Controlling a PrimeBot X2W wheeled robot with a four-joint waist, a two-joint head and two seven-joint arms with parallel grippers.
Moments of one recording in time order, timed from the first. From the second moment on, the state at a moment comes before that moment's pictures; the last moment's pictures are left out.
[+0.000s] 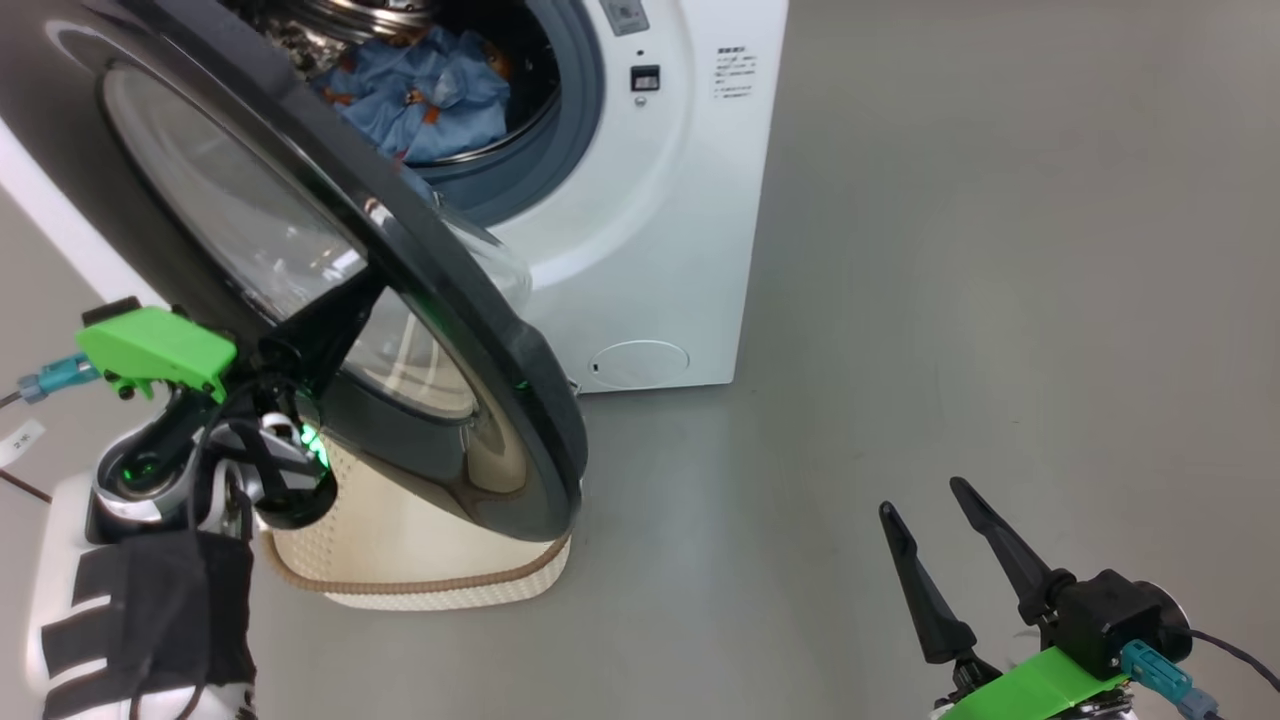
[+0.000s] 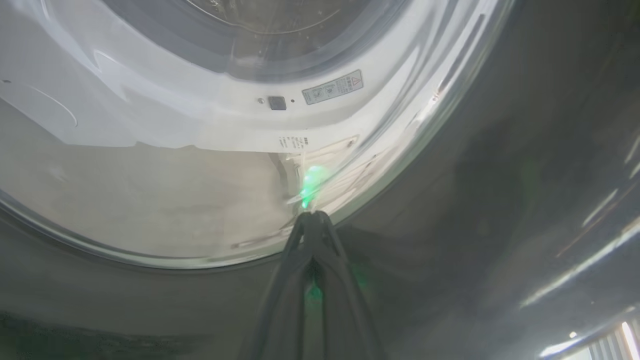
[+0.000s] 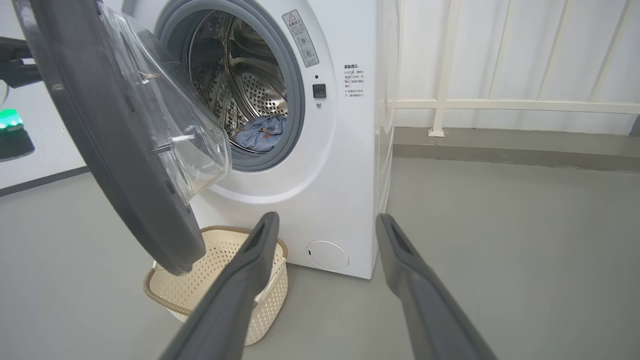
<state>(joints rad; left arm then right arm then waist) -0.66 0.03 0.13 0.49 -1.54 0.06 0.67 -0.02 -0.13 0.15 0.09 0.20 0.13 -0.26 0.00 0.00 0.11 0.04</state>
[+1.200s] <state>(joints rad) -0.28 0.24 -0.16 0.22 -0.73 -0.09 0.11 0.05 -0.11 0.07 0.08 0.19 0.13 -0.26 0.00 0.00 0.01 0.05</state>
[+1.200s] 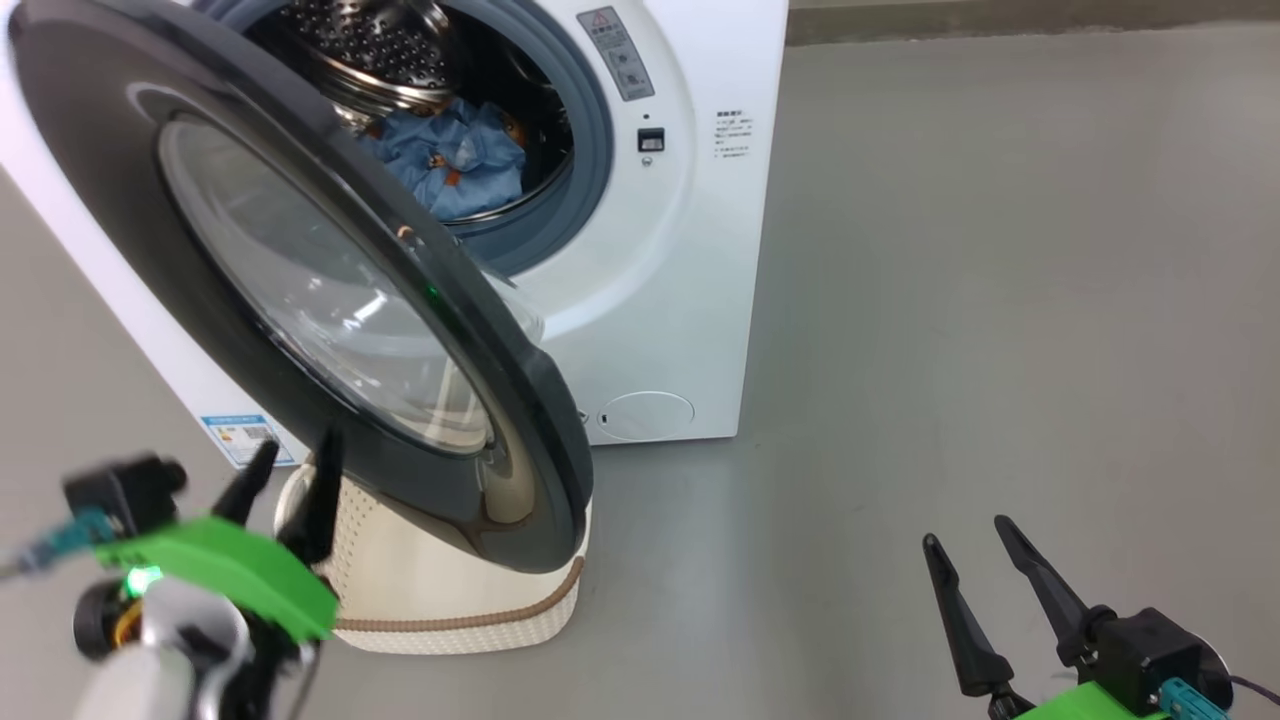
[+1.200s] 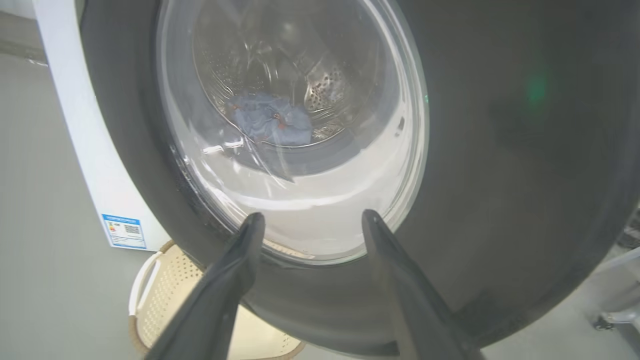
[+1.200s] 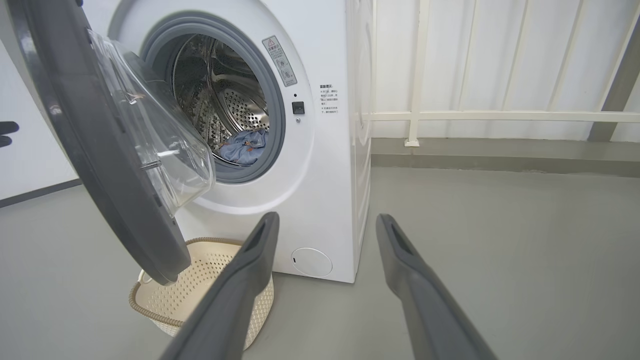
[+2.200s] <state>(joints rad) 0.06 0.10 -0.10 0.21 -0.25 -0.05 -0.25 0.11 -0.10 -0.03 0.11 0.15 0.13 -0.26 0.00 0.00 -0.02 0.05</state>
